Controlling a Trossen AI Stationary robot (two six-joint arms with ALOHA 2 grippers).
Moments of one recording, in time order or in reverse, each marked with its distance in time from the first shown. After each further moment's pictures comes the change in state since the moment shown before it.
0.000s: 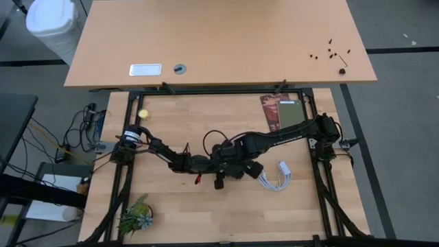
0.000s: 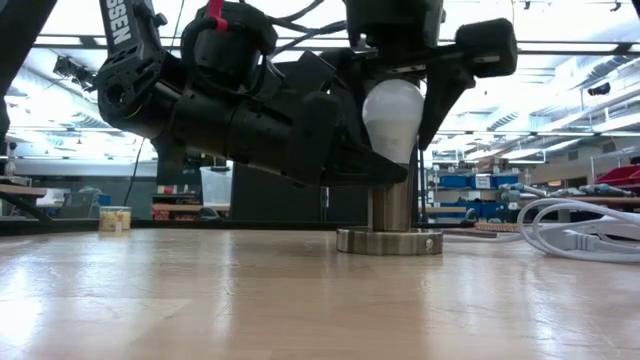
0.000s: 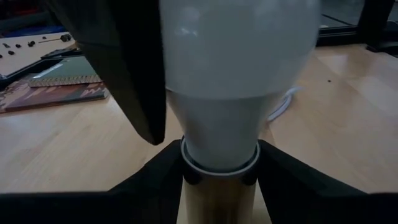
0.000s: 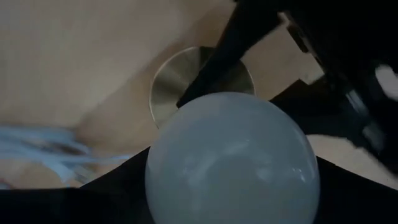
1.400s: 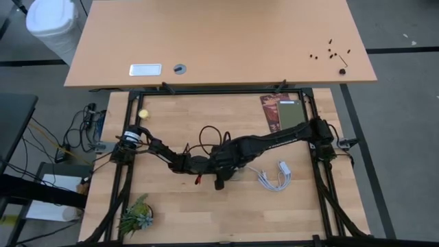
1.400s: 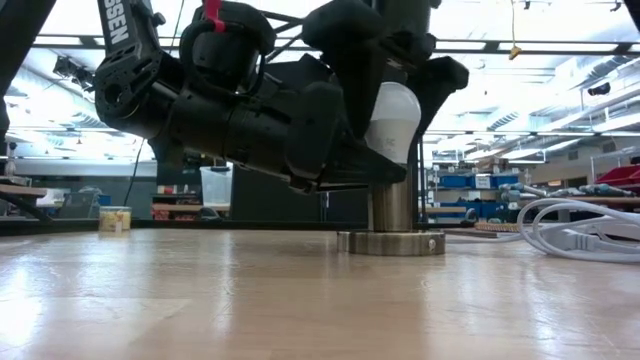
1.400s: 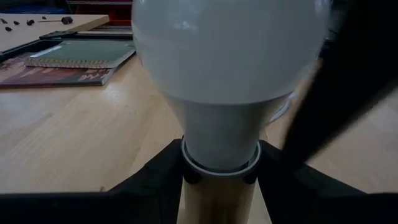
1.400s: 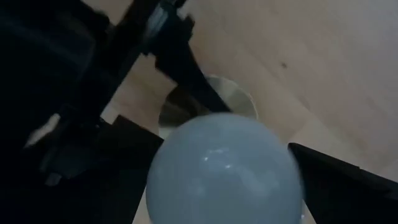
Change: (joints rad) left arm -0.009 0.002 -0.003 -0.004 -0.013 -0.114; right arm 0.016 0.084 0.131 -0.102 0.061 1.808
